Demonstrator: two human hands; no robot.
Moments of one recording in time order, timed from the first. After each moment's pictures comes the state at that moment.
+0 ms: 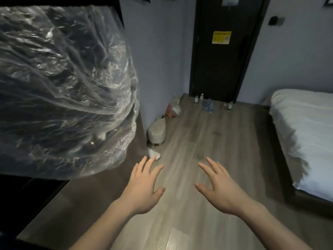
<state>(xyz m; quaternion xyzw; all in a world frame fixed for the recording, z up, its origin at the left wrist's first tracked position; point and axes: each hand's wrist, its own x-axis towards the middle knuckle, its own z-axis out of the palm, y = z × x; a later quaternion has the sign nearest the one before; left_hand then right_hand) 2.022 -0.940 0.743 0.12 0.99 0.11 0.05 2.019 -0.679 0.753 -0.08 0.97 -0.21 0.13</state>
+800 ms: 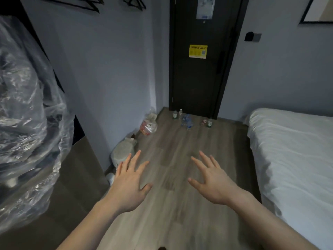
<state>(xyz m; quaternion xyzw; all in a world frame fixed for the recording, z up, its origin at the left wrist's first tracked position) 1.694 -0.625 0.756 0.09 0.99 0.11 0.01 1.677 -0.344 0.778 -0.11 0.97 -0.16 0.12</state>
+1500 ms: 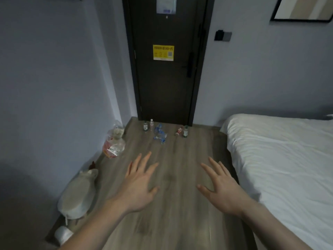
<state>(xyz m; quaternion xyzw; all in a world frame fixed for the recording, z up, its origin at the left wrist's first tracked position) 1.258 -0.449 0.752 0.22 0.97 0.11 0.04 1.316 -0.174 0.758 0.02 0.98 -0.19 0.09</state>
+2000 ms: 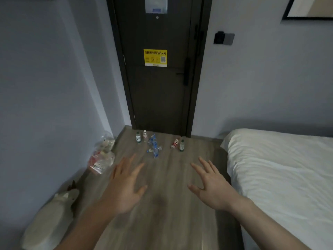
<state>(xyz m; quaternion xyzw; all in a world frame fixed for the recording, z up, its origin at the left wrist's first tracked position) 1.020 -0.290 0.744 0.14 0.98 0.15 0.03 1.044 0.007 0.742 -0.04 0.97 -0.20 0.10</state>
